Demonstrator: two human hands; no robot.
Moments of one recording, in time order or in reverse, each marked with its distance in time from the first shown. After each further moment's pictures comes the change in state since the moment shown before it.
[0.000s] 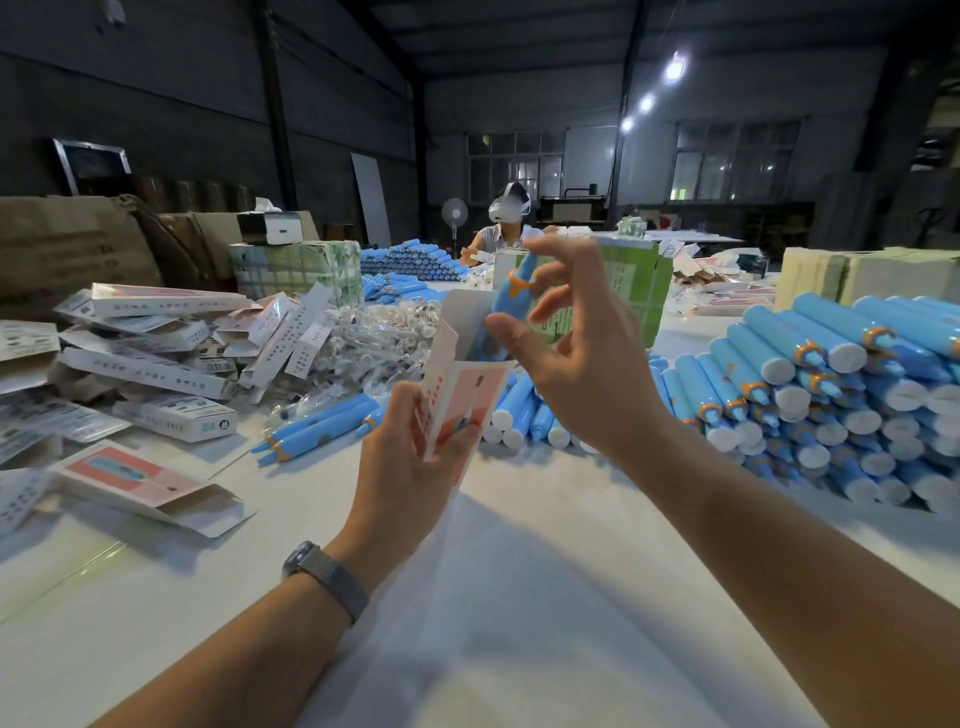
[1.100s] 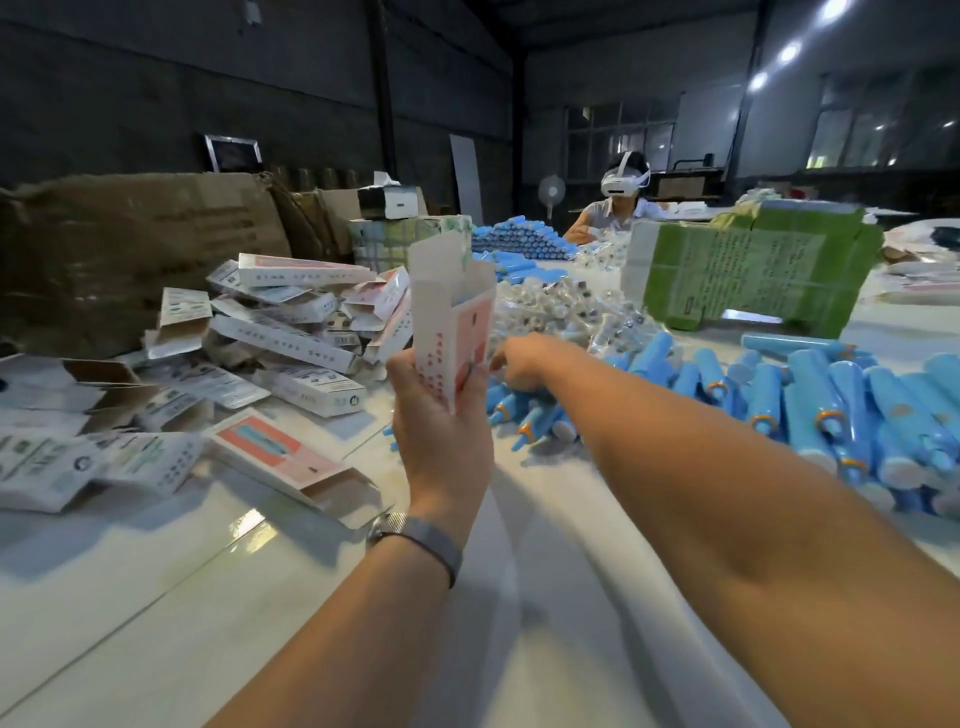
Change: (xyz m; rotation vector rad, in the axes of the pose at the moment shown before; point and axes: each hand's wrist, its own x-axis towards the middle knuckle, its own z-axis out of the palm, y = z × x) left_hand 0.044 -0.061 -0.049 0.015 0.467 -0.168; right_hand 0.051 0.094 0.263 -0.575 -1.165 0.275
